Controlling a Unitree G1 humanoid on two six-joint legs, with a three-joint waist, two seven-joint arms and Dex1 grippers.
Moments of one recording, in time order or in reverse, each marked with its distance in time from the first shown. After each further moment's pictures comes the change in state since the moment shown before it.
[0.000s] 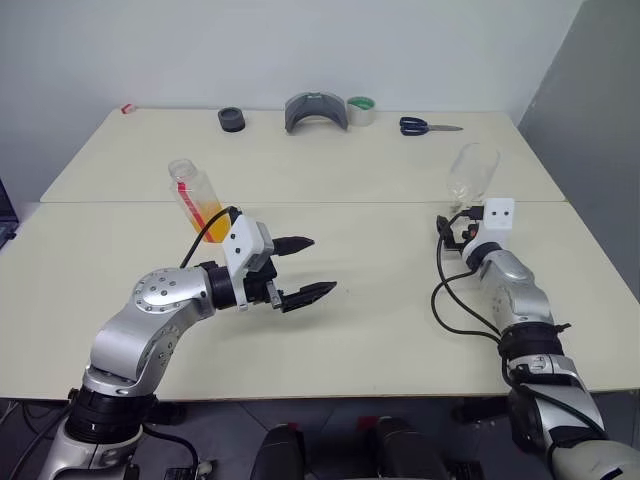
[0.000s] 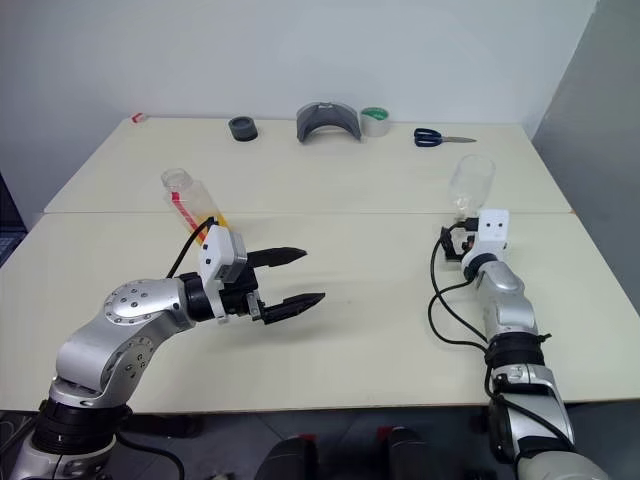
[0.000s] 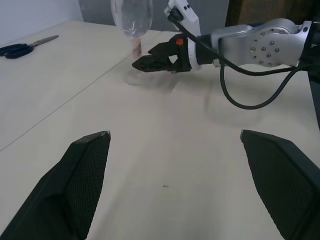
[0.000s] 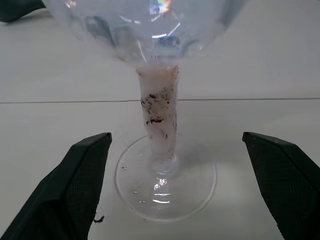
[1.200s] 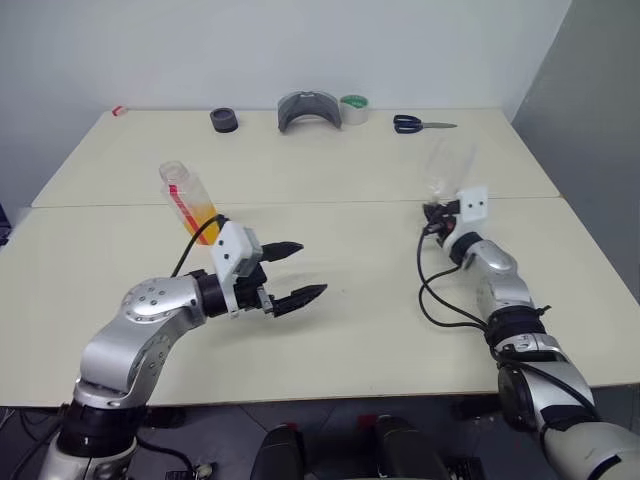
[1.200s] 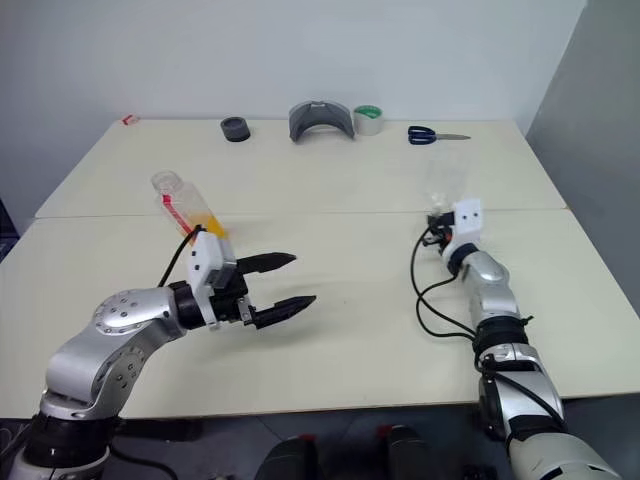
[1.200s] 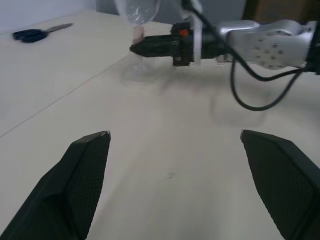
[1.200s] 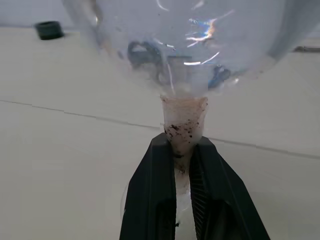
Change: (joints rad) left arm 0.172 -0.012 0.134 -0.085 -0.023 0.047 0.092; right arm -0.094 0.067 0.101 0.070 -0.037 -0.169 0.273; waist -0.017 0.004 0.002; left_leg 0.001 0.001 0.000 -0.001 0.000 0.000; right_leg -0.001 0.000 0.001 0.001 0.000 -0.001
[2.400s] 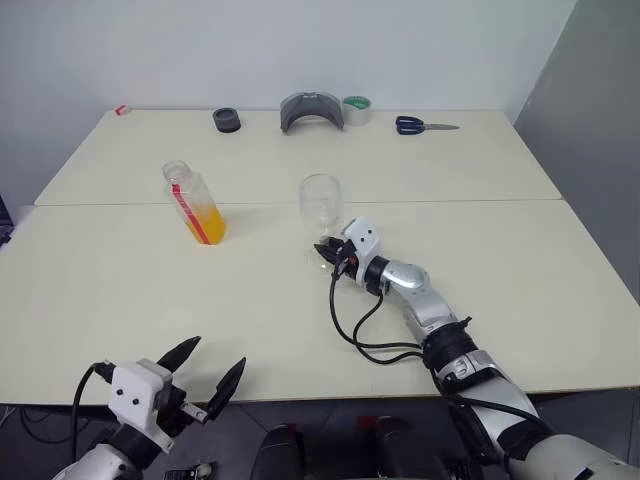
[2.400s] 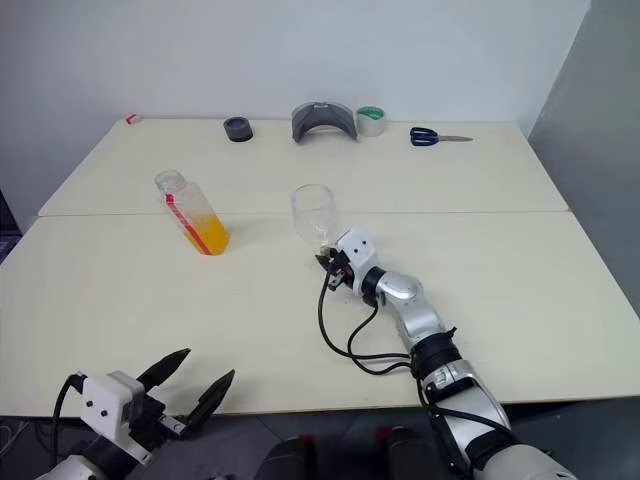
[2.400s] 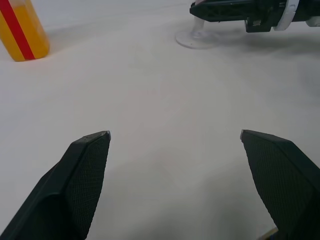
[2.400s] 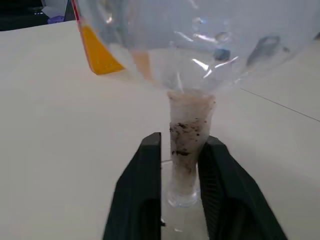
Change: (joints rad) left arm 0.807 -0.281 0.213 -0.046 0.160 -0.537 0.112; right arm 0.086 0.243 0.262 -0.049 -0.118 -0.027 0.099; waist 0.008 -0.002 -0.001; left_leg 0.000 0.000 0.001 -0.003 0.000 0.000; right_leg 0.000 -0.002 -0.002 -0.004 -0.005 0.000
